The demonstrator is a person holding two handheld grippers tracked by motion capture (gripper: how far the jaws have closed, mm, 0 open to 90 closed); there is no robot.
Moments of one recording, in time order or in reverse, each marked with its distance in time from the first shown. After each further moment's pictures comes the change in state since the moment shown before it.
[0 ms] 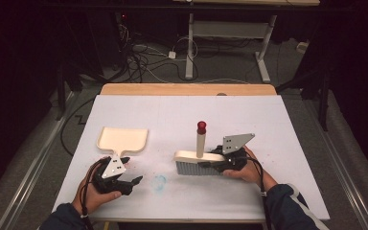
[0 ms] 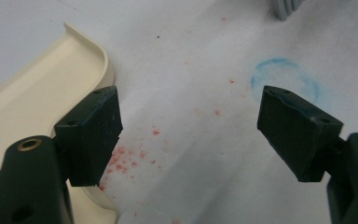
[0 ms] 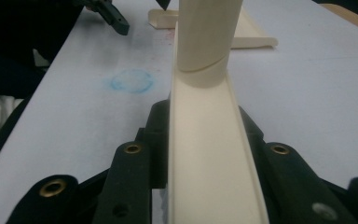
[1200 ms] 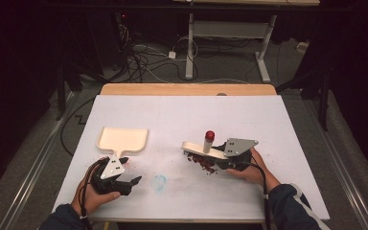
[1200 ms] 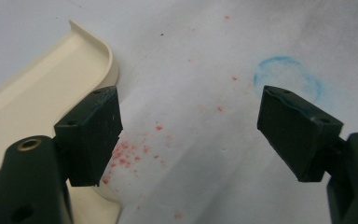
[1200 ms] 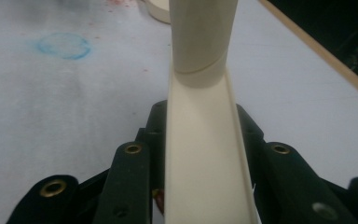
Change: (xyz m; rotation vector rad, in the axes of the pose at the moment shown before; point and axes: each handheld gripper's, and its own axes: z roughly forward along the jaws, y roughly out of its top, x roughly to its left) left arm 0.000 -0.002 -0.003 0.001 0.013 -0.007; right arm 0.007 -0.006 -0.010 0.082 -0.272 -0.105
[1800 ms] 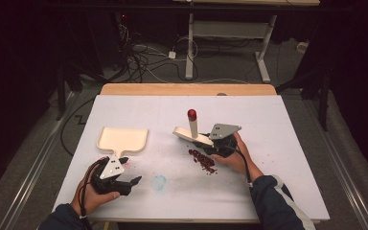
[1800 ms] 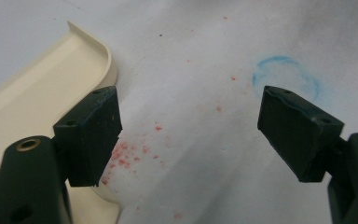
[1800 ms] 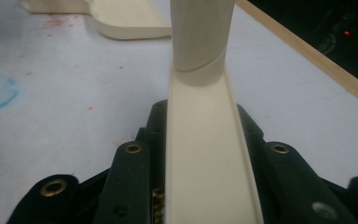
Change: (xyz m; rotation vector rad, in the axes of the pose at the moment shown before) left arm 0.000 -0.001 0.000 -0.004 -0.006 0.006; right arm -0.023 0.020 0.042 0.014 -0.058 0.114
